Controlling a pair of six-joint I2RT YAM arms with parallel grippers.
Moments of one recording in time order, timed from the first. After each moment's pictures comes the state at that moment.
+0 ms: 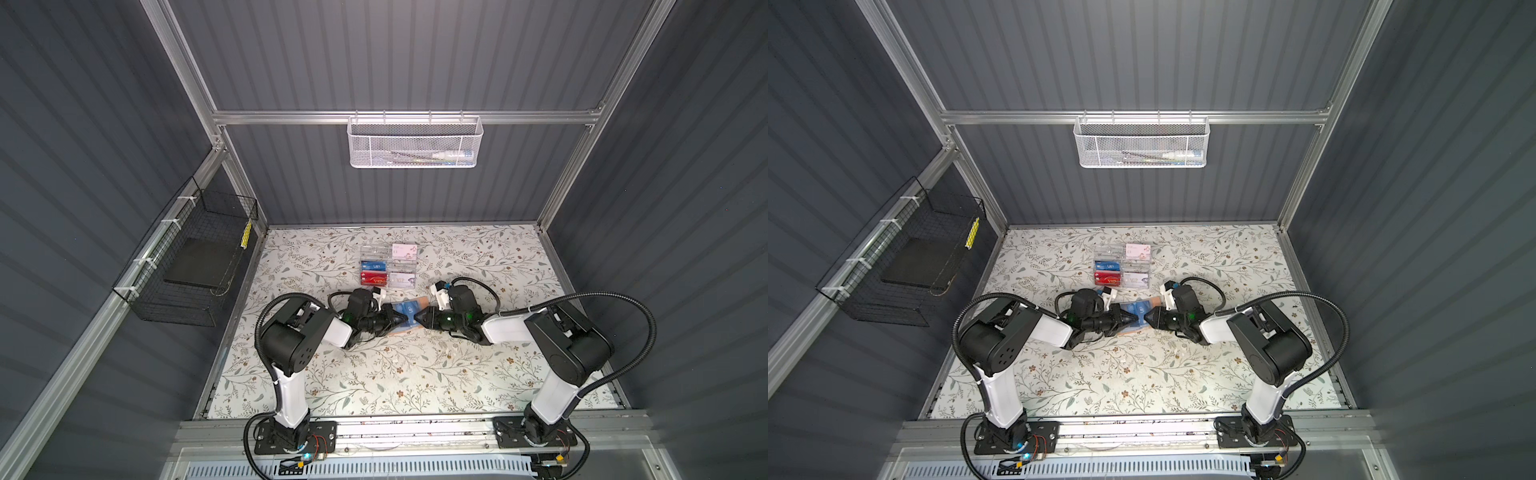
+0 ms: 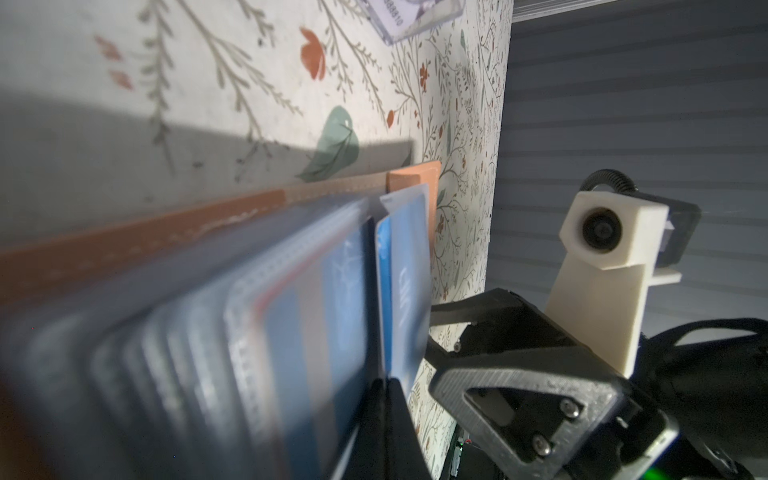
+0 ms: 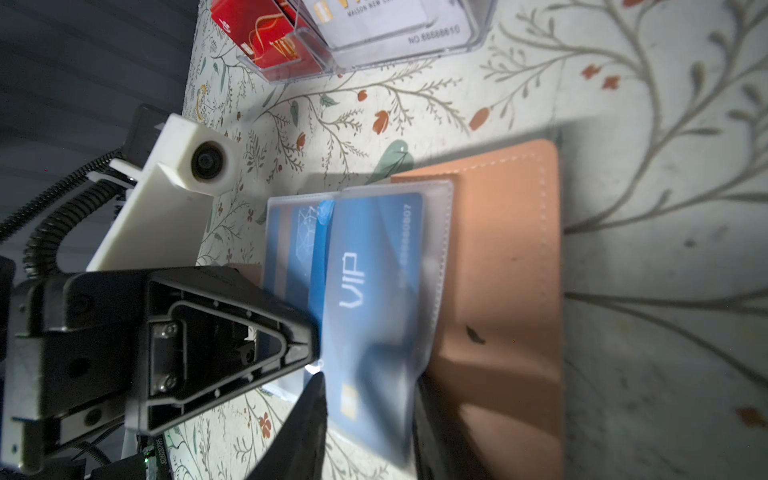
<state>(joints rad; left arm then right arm) -0.55 1.90 0.66 0.69 0.65 -1.09 0.56 1.75 0.67 0.41 -0.42 0.67</state>
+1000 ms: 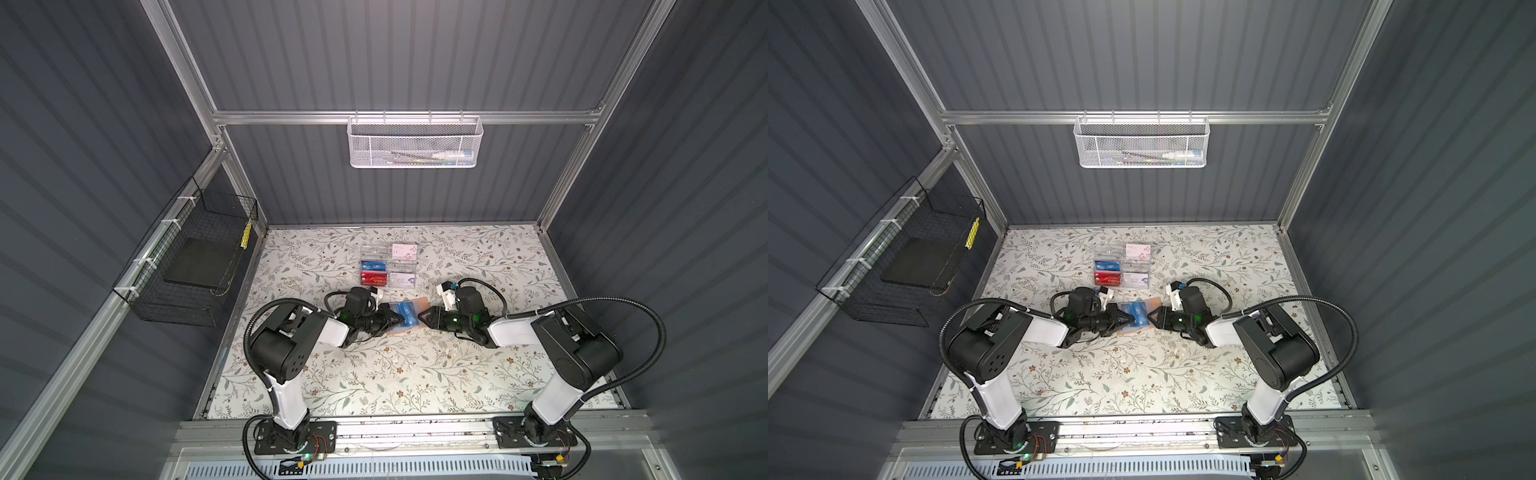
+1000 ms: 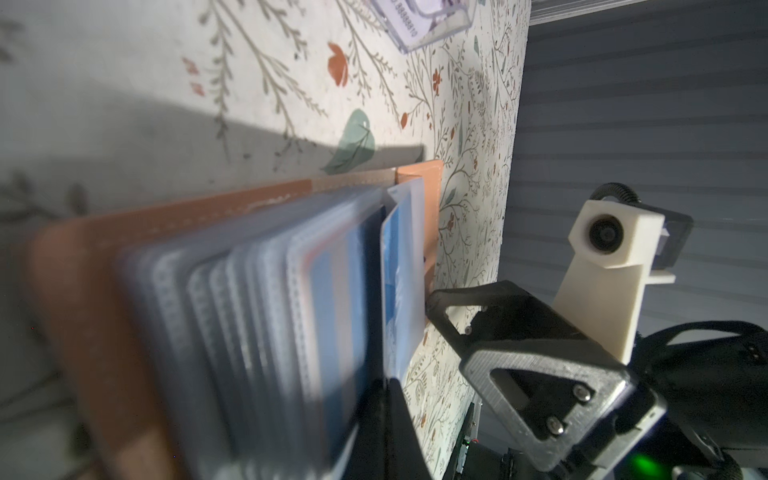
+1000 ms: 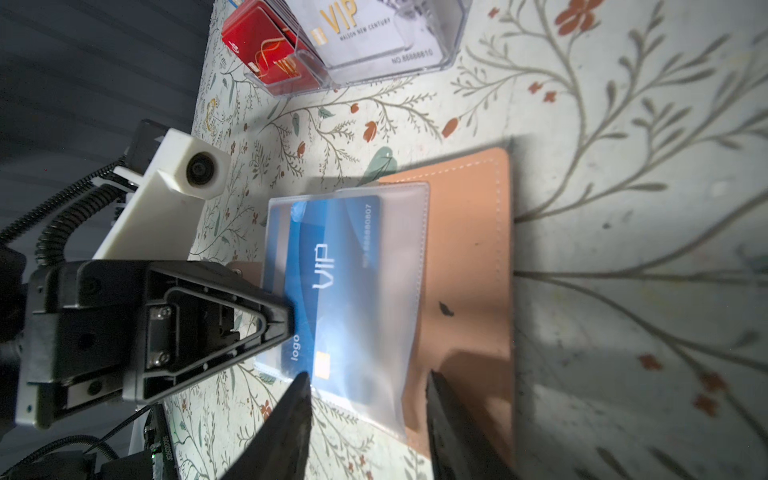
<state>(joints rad) -0.53 1.82 0.66 0.54 0.63 -1.04 0.51 1.71 0.60 0.45 -0.45 0.67</state>
